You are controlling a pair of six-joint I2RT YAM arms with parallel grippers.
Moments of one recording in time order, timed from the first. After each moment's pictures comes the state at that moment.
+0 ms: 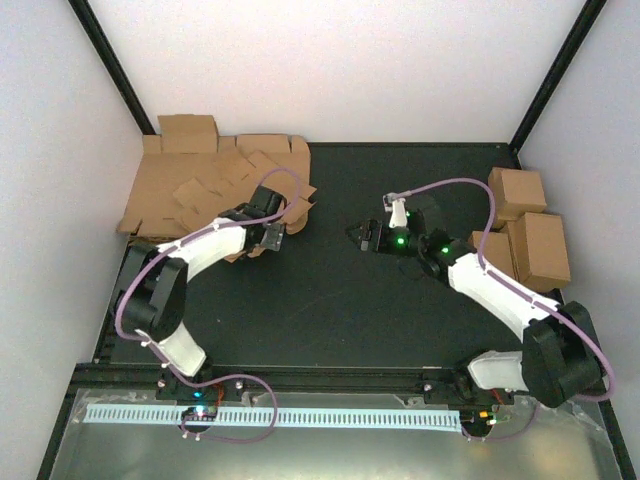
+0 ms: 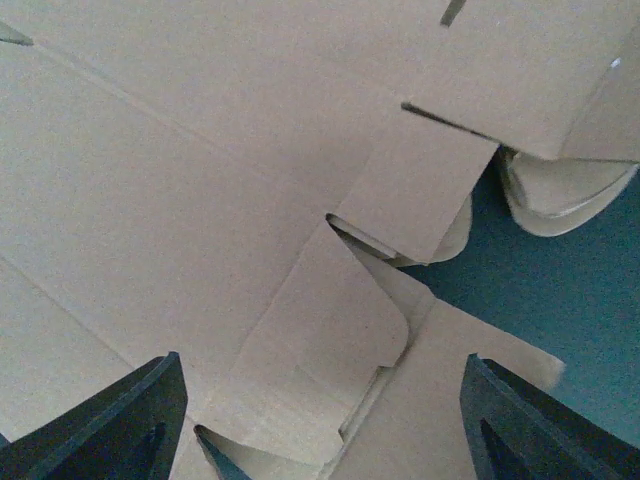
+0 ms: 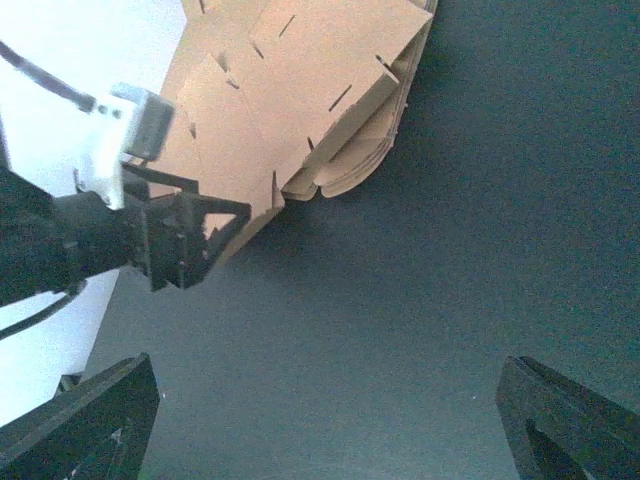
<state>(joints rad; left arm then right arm) -0.43 1.64 1.05 -0.46 -0.33 -0.19 0.49 1.31 0.80 -0.08 -0.41 0.61</state>
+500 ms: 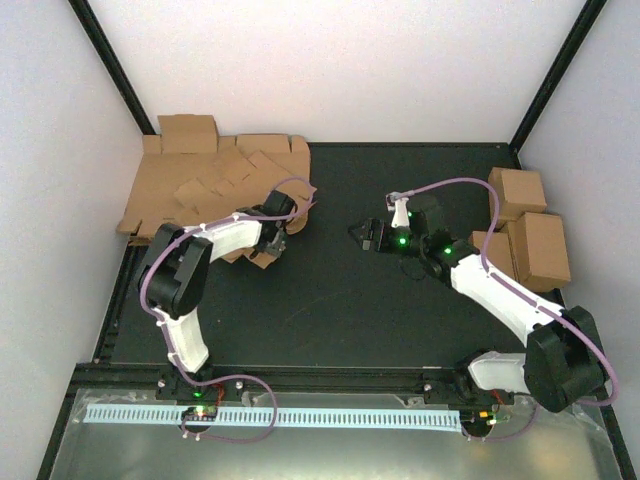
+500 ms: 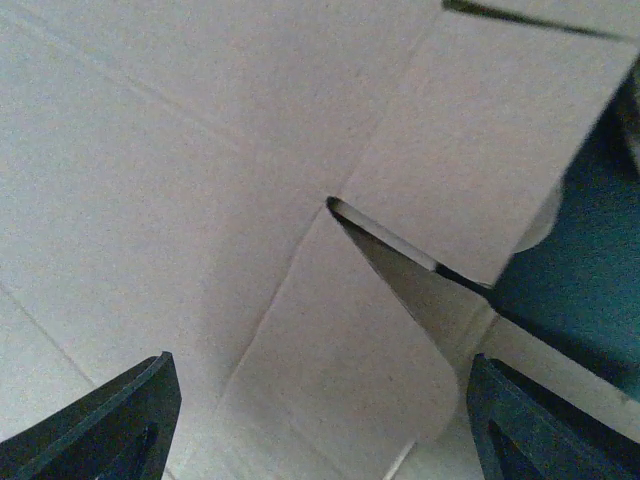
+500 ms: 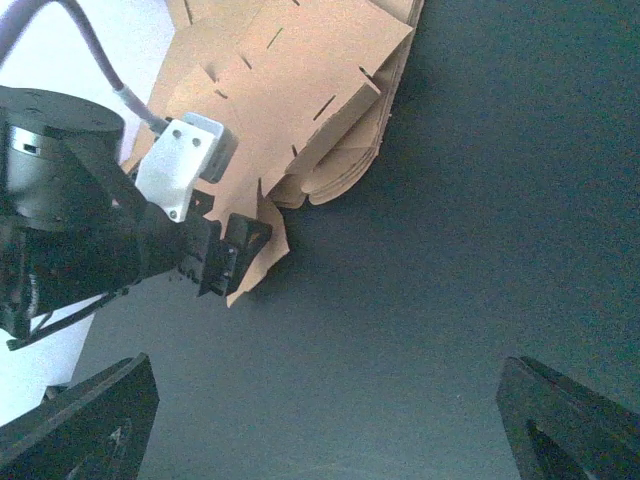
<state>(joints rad) -0.45 1.82 1.12 -0.50 -0.44 -0.13 0.49 1.28 0.81 -0.11 -0.36 0.60</state>
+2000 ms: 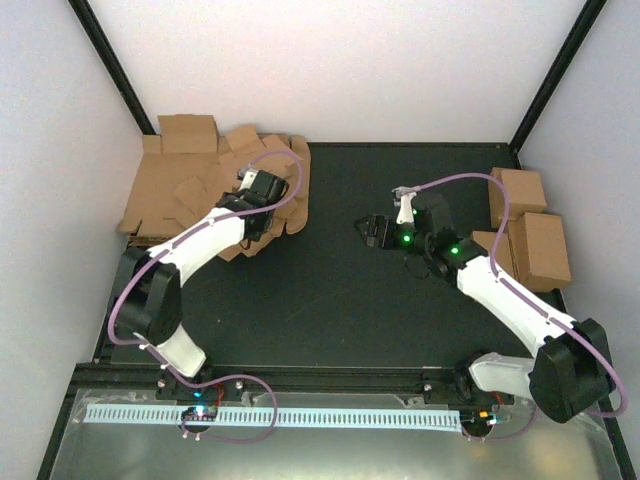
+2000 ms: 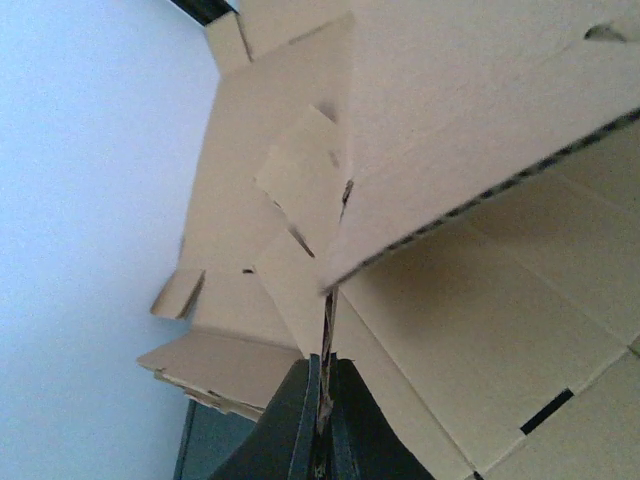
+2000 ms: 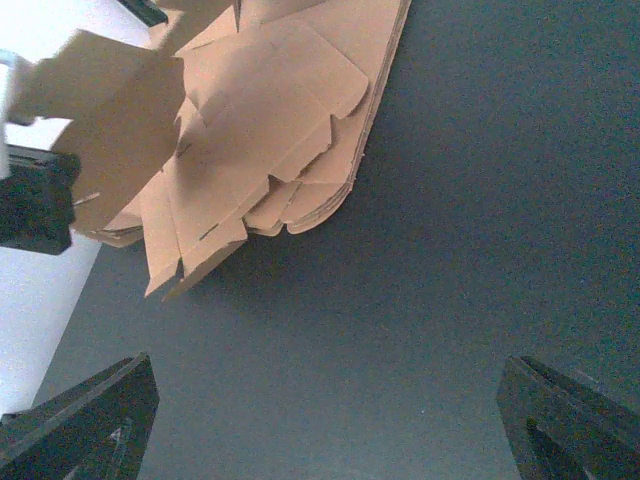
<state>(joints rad) -0.45 1.65 1.18 -0.56 -0.89 -0.12 0.49 1.22 0.85 -0.19 -0.28 0.55</state>
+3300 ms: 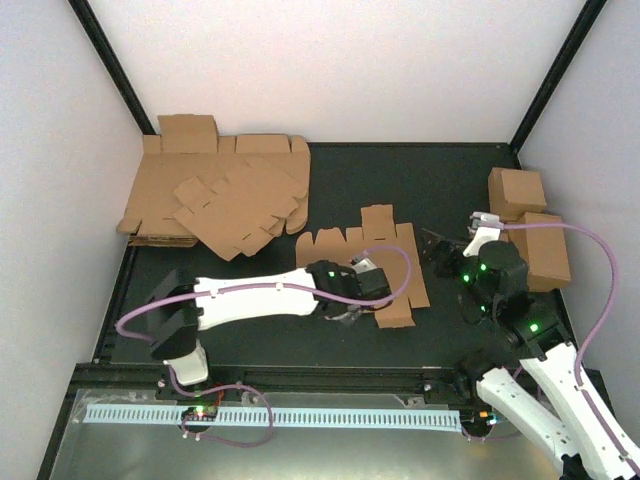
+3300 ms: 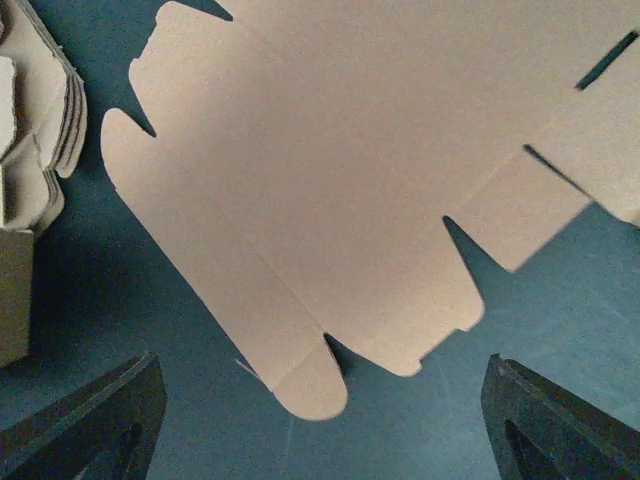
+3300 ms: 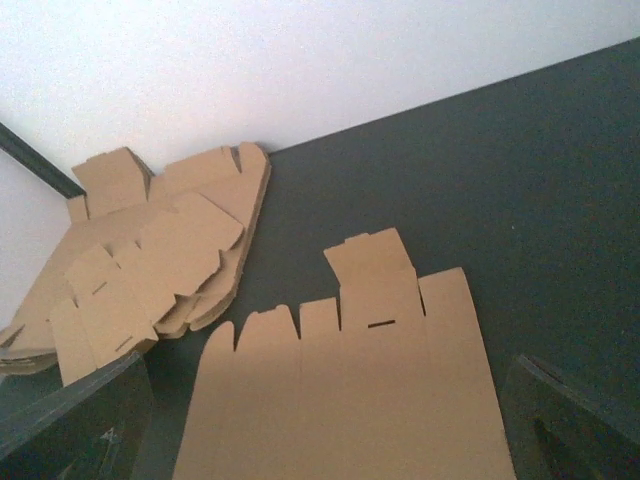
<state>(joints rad) -1.26 1.75 1.39 -1.01 -0.53 -0.45 0.49 0.58 0.81 -0.59 0.16 0.53</state>
